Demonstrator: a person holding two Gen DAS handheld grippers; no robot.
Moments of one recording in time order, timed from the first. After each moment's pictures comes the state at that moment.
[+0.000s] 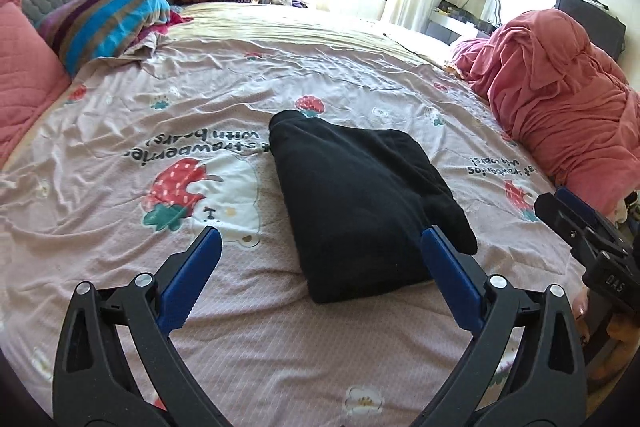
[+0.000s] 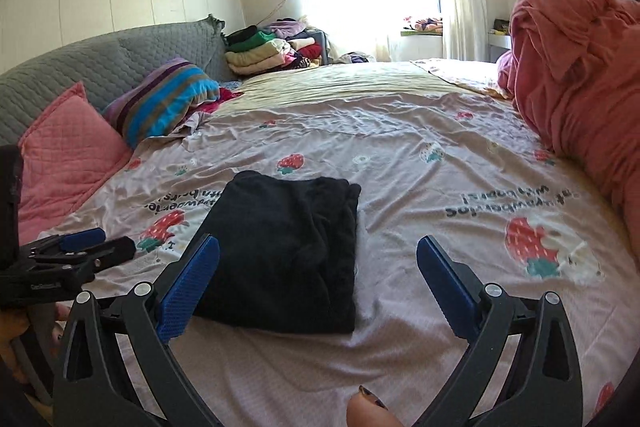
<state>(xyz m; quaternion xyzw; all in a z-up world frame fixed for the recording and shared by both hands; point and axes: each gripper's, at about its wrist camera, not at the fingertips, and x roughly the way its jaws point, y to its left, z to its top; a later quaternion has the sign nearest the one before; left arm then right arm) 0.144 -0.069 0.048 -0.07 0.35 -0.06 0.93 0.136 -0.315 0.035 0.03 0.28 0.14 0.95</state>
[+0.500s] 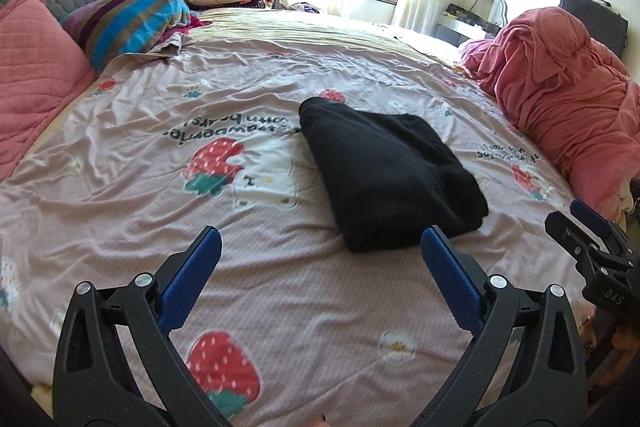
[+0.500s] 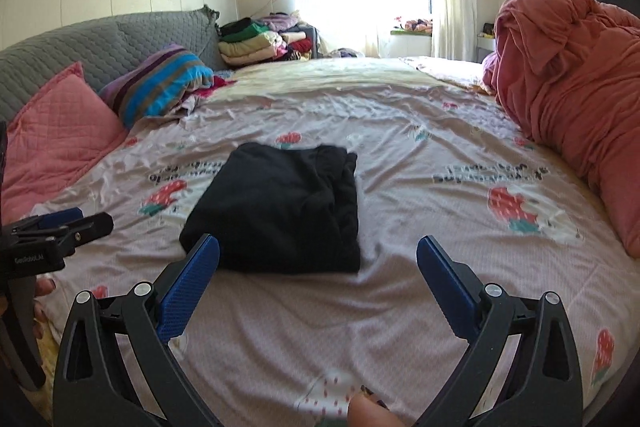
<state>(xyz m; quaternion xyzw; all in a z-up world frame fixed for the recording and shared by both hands) 0.090 -0.045 0.035 -0.06 0.35 -0.04 0.94 0.075 -0.299 0.015 0.00 0.29 0.11 0.95</state>
